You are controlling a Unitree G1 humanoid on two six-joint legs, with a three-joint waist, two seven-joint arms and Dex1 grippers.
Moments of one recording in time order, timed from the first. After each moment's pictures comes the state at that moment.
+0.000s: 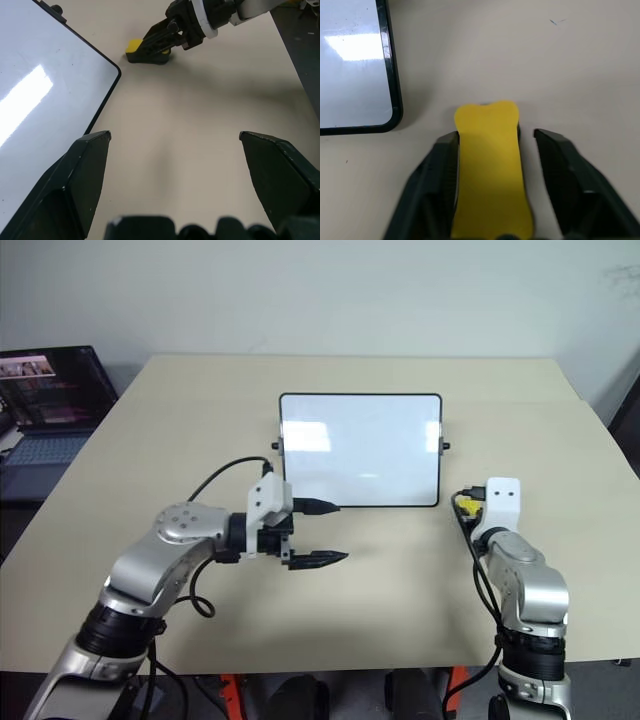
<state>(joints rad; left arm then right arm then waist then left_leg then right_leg) -0.46 0.61 -0.21 -0.23 -0.37 0.49 -1.04 -0.32 -0.23 -0.23 -0.29 0.17 1.01 0.06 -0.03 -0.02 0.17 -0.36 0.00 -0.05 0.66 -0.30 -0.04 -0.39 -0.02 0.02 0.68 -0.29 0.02</state>
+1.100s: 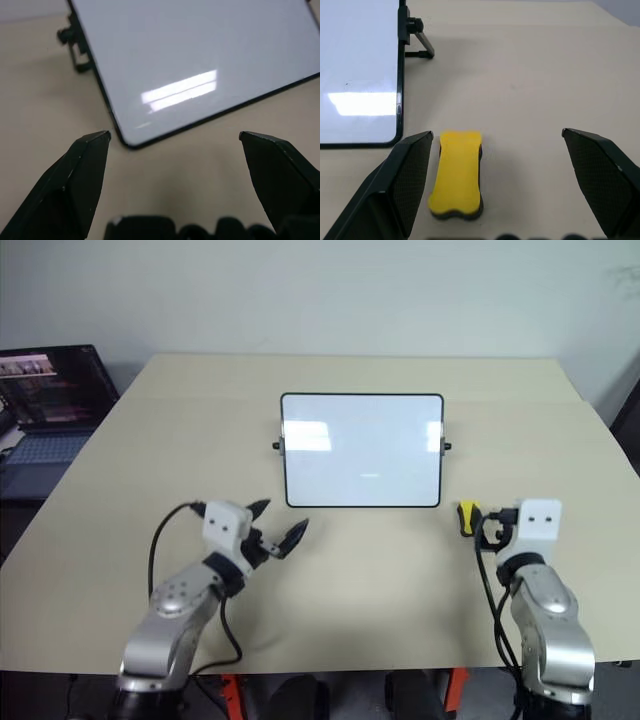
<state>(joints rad) 0.03 0.27 0.01 -0.38 -0.14 0.34 -0.33 0.04 -0.20 -0.27 -0.50 0.18 0.53 0.13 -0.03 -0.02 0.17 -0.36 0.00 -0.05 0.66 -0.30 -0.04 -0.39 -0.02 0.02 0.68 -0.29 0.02</state>
